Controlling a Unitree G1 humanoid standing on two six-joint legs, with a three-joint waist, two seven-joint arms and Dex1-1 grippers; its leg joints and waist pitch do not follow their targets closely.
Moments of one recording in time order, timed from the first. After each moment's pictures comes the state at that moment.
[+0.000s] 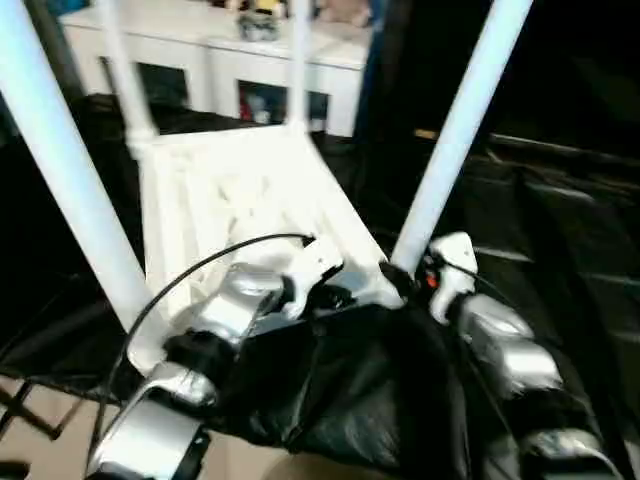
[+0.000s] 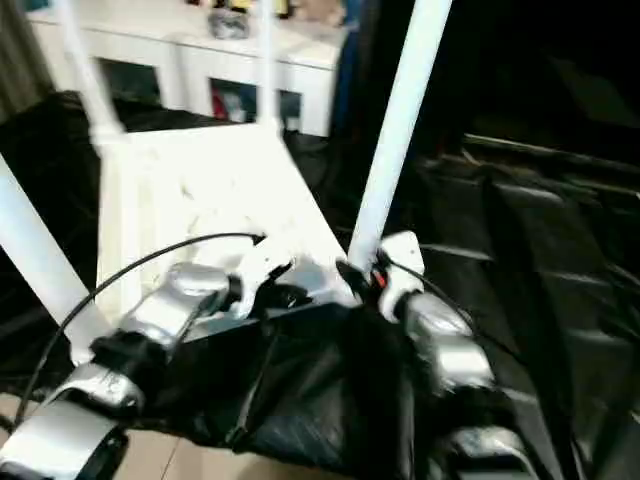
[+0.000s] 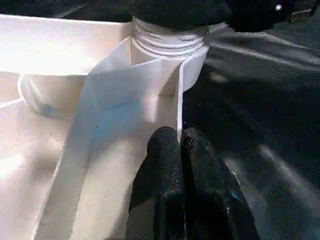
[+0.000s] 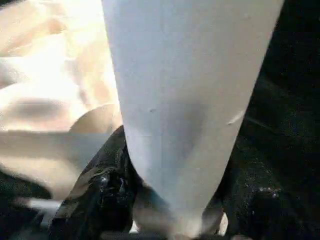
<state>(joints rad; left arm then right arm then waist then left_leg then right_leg) -0.70 0.10 -0.27 0.80 0.13 0.24 -0.85 -0.49 -0.09 -0.03 0.71 0.09 0.06 0.44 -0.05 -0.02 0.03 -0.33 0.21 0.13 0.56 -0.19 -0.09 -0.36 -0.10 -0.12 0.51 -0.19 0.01</state>
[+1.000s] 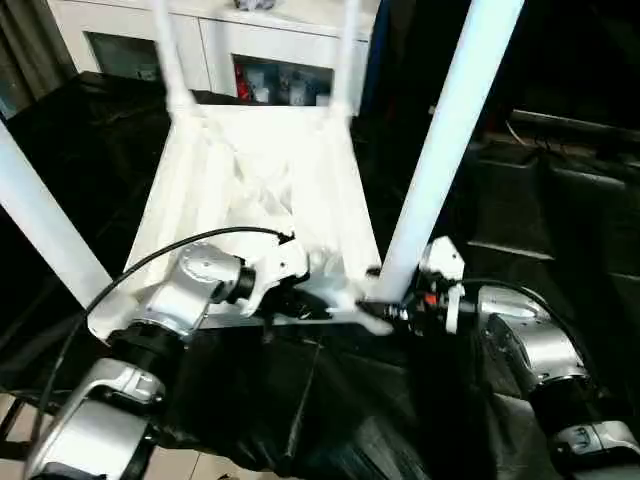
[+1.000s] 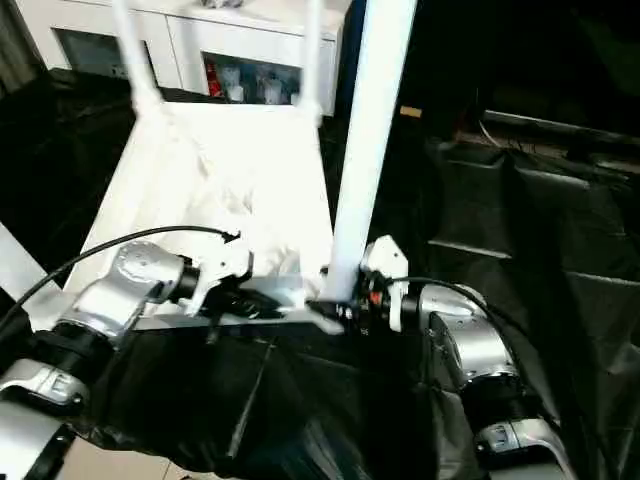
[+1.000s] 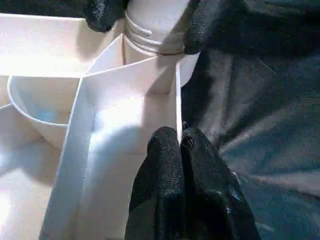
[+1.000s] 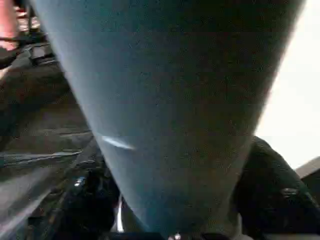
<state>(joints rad) -0.64 0.37 -0.33 0.61 0.05 0.06 -1.36 -0.43 -0.35 0.14 0.52 0.19 0.05 1.20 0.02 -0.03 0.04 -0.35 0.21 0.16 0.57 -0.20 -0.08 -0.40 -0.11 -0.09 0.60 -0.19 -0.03</state>
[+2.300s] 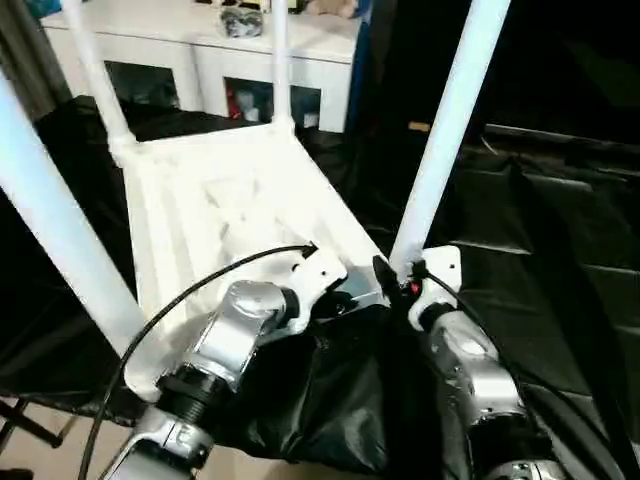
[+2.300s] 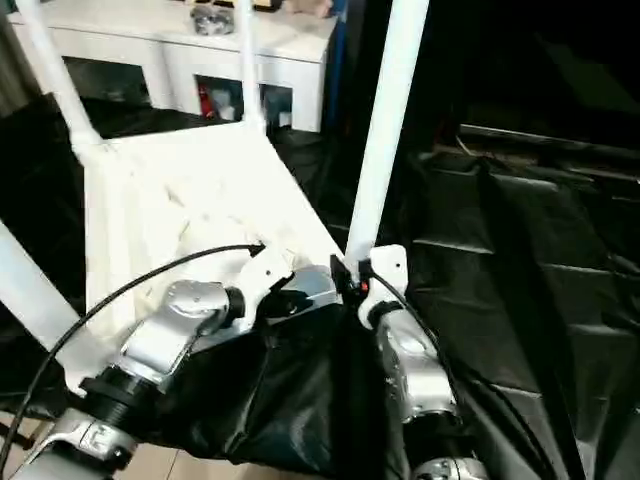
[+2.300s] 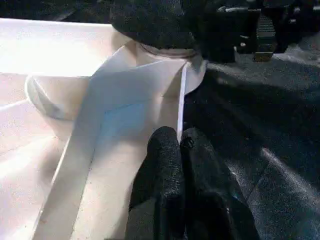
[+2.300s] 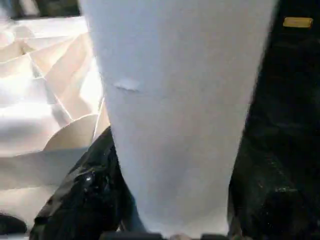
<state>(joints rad) -0.46 0.12 -0.29 0.34 0.15 0.41 -0.84 -0.30 -0.03 -0.02 0.52 0.08 -0.05 0.37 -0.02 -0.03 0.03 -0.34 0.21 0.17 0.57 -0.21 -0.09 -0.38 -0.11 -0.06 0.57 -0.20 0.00</state>
